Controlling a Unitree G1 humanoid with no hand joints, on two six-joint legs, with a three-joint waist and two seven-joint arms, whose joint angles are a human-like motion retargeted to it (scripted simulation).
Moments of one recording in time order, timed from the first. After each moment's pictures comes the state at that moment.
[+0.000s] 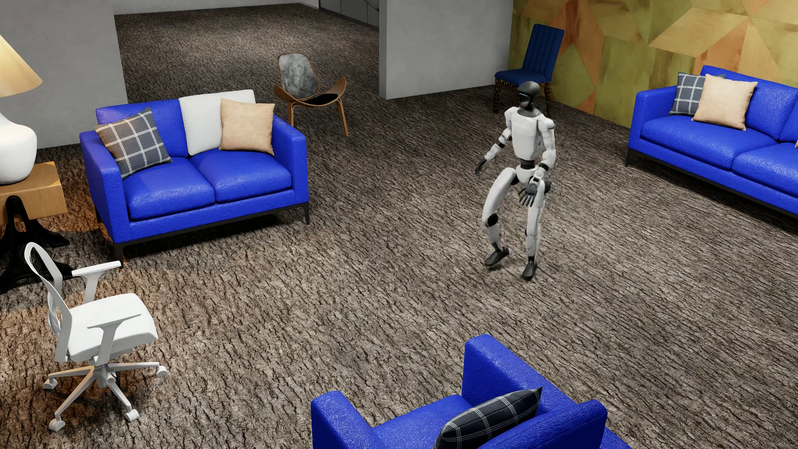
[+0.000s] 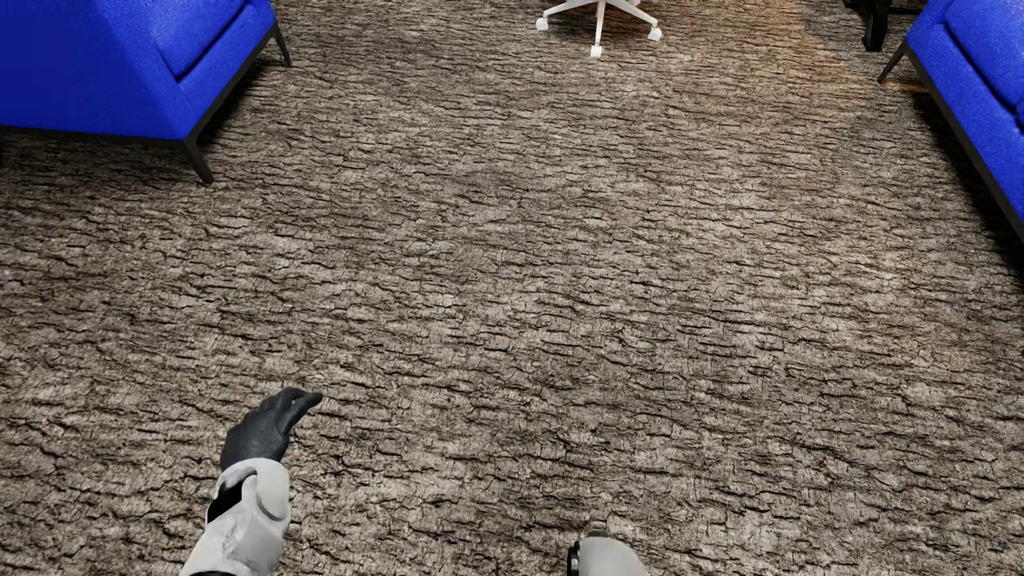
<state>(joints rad) -0.20 -0.71 -0.06 0.04 -0.13 -0.06 0.41 -0.06 0.02 0.45 1.04 -0.13 0.29 -0.37 -0.20 0.35 -0.31 0.05 -0.02 -0.05 -0.19 0.64 0.69 0.67 -0.48 0.12 0.22 0.24 -0.11</state>
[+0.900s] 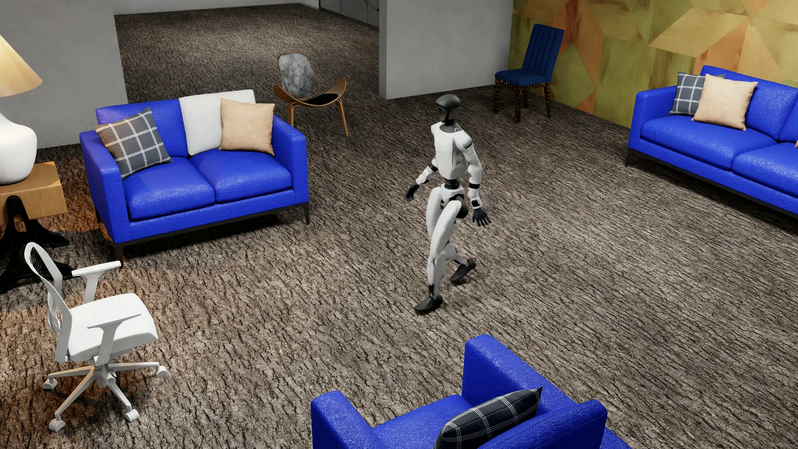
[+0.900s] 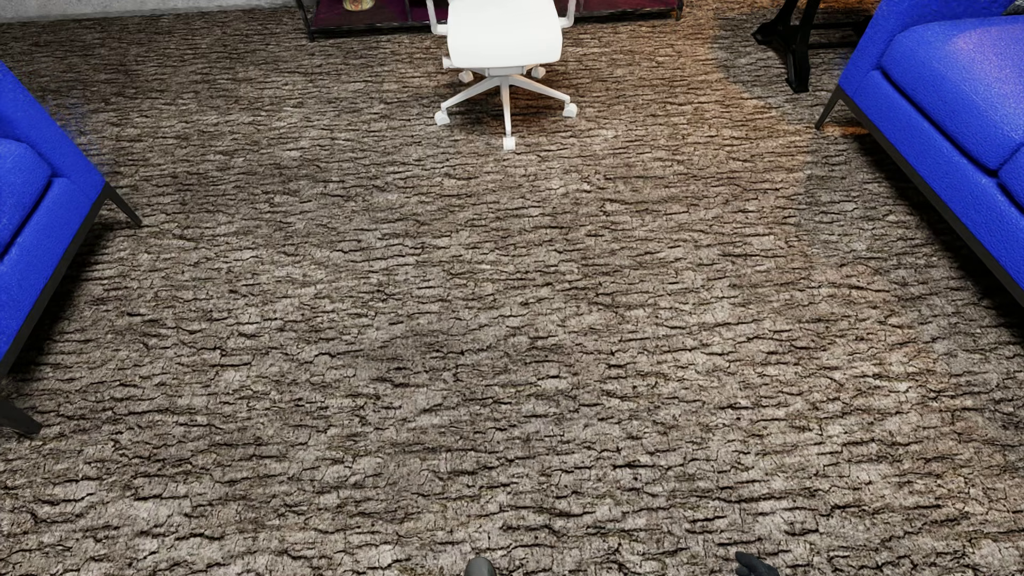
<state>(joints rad) -0.51 -0.14 0.04 0.08 0.05 0.04 0.23 0.04 0.01 0.44 0.82 0.37 0.20 -0.04 -0.31 0.12 -0.06 0.10 0.12 -0.25 -0.23 0.99 0.62 0.57 -0.65 0.46 0.16 -0.06 -0.13</state>
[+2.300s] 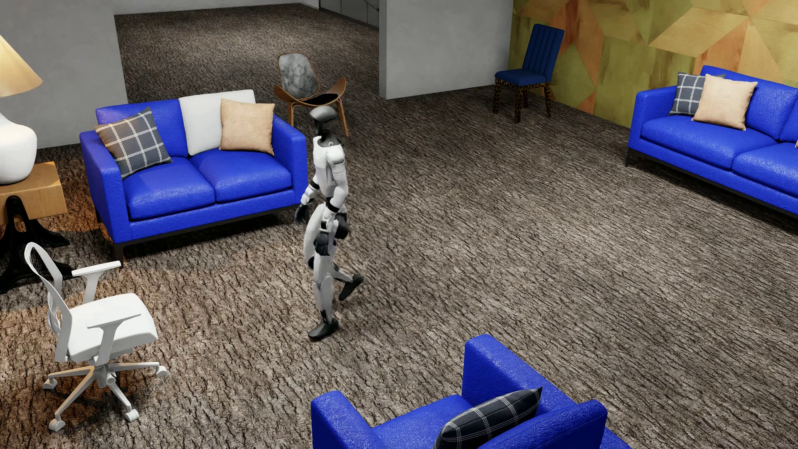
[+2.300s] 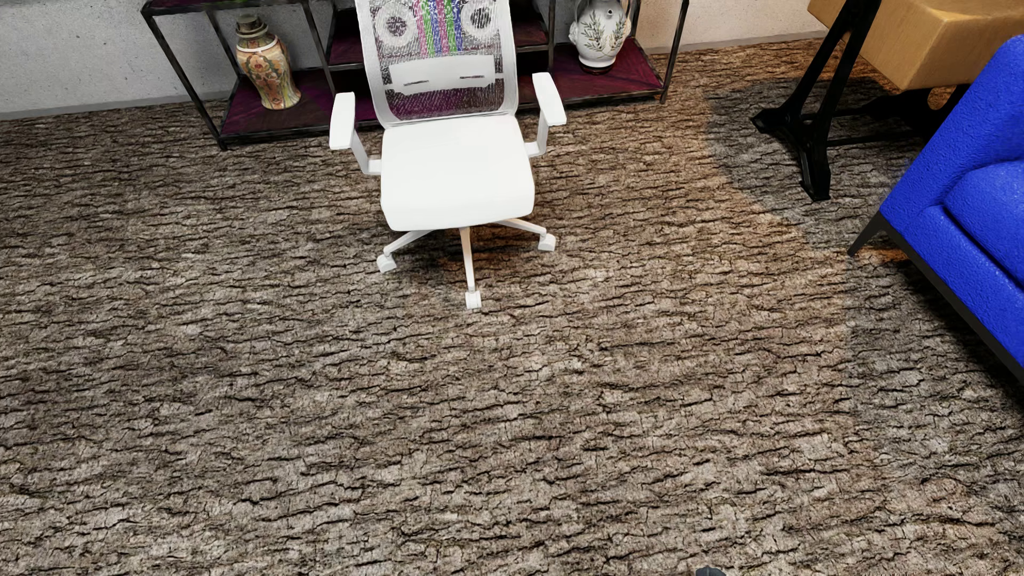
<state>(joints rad) -0.40 -0.39 0.03 0.13 -0.06 0.00 0.39 0.05 0.00 0.46 1.18 0.05 0.05 -0.15 -0.16 0.17 -0.10 0.08 0.20 -0.34 -0.12 0.85 0.84 0.67 -0.72 0.37 0.27 0.02 0.03</state>
